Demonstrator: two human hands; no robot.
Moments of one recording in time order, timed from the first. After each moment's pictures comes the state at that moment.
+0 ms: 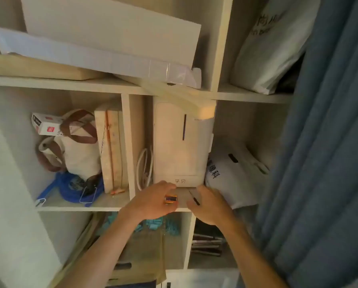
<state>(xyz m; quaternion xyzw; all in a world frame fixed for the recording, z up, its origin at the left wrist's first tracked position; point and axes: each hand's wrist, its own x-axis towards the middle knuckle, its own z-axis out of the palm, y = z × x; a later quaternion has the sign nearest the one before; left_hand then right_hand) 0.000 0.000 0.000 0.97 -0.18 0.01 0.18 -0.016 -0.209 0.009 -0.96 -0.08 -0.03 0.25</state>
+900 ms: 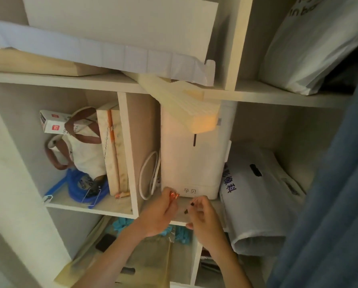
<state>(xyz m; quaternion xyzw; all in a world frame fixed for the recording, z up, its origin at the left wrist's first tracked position) 0.021 -0.006 -0.044 0.93 -0.14 0.10 0.32 0.012 -0.191 -0.034 -0.78 -0.09 0.03 0.62</state>
